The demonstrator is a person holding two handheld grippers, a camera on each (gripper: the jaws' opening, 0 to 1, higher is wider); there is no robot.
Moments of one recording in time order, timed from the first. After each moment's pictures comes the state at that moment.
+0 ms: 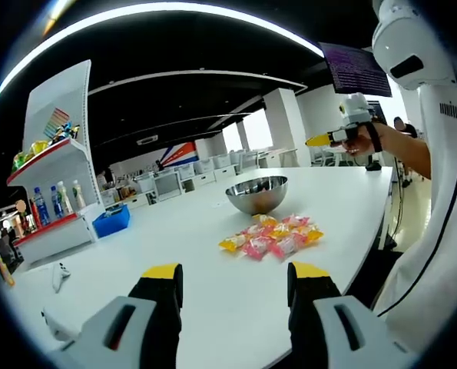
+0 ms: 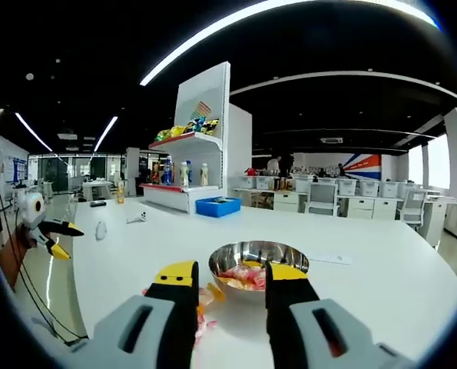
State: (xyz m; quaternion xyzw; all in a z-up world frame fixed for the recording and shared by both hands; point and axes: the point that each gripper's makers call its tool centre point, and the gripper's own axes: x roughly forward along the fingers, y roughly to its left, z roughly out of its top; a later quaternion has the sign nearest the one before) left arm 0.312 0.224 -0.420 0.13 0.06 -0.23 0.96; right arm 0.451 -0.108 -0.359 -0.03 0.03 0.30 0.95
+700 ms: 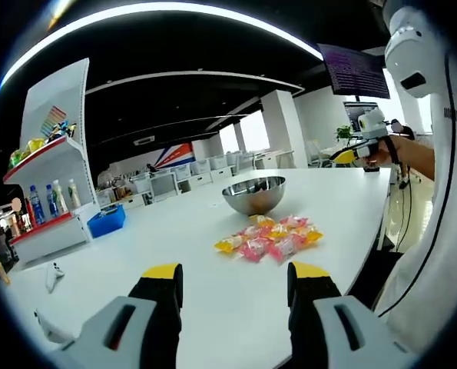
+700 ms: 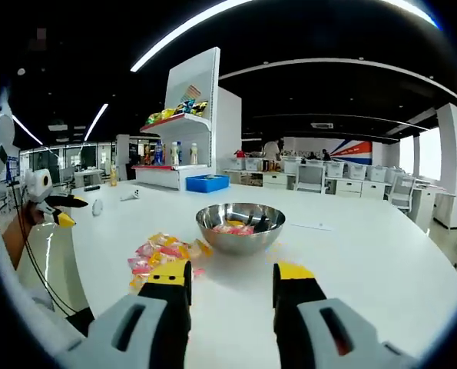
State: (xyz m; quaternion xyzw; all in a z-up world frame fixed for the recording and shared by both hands) left arm 0.323 0.216 -0.428 0.13 0.07 -0.24 0.96; right arm 0.407 -0.161 -0.417 -0.04 0.08 0.27 0.96
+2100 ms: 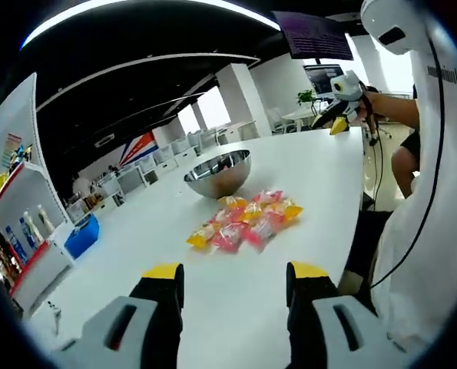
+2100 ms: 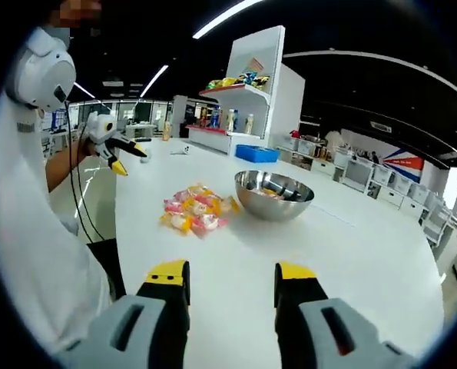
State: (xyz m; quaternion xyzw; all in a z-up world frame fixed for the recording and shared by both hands) left arm 0.335 0.180 -0.449 0.24 0.13 -0.33 0.90; right arm 0.379 -0.192 -0.438 -0.17 0.12 0.40 0.89
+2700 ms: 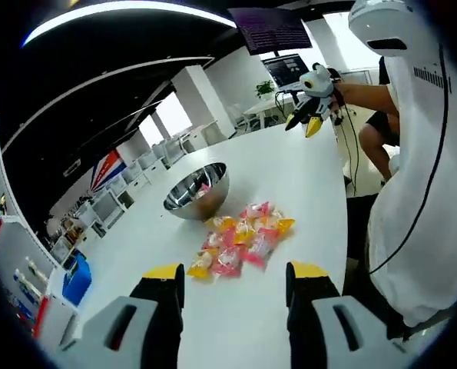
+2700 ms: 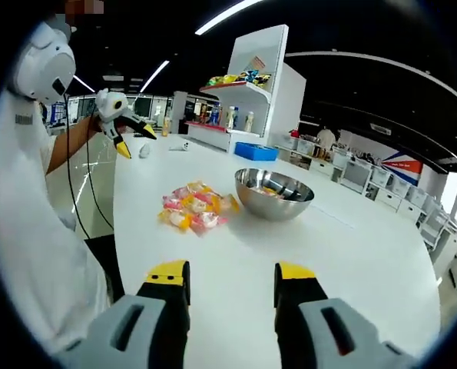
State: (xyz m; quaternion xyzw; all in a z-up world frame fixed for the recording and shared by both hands) left arm 0.350 0.154 -0.409 0.31 0.11 -0.41 0.85; right arm 0.374 -0.188 -0.440 -0.17 0.12 0.40 0.89
